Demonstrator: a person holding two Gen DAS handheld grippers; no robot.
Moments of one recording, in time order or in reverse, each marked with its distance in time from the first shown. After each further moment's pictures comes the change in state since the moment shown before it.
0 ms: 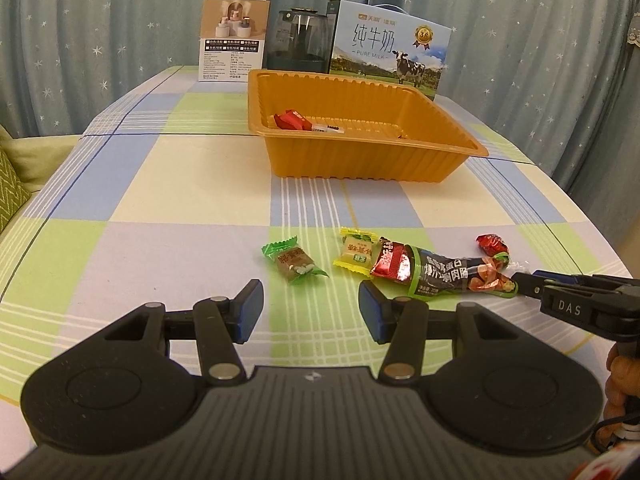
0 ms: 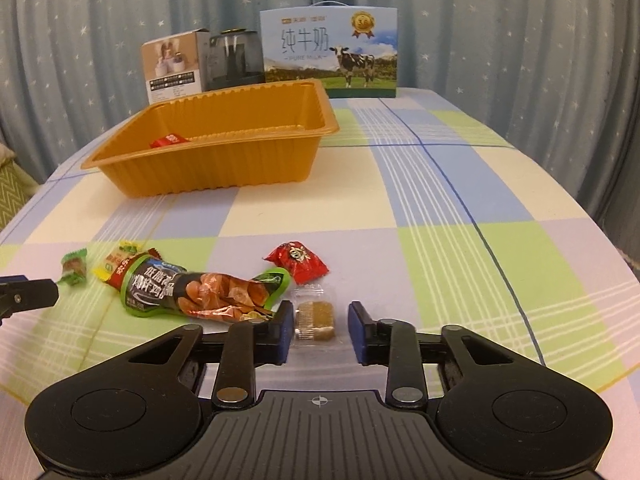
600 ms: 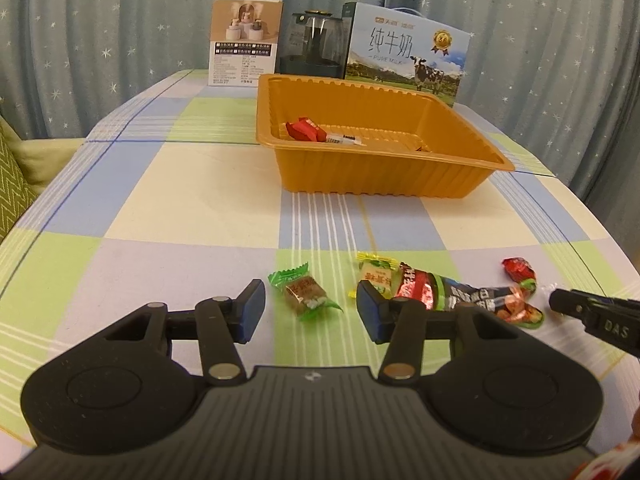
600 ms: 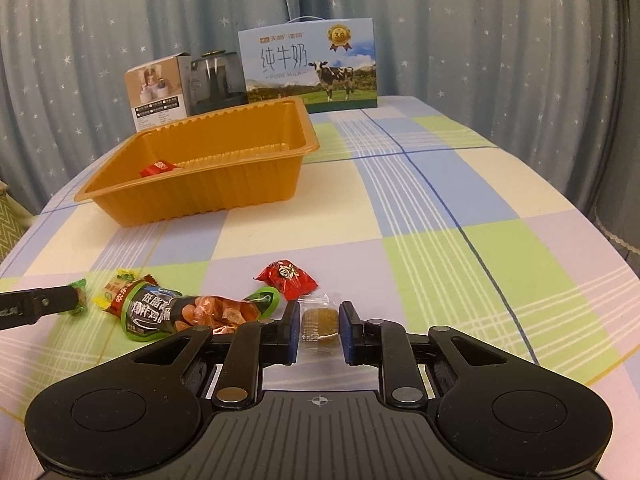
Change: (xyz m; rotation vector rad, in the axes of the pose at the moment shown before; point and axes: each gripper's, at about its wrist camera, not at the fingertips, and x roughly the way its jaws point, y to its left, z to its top) left arm 0.029 0.001 0.013 -0.022 -0.014 0.042; right arm -0.009 -0.010 0.004 0.095 -0.039 -0.017
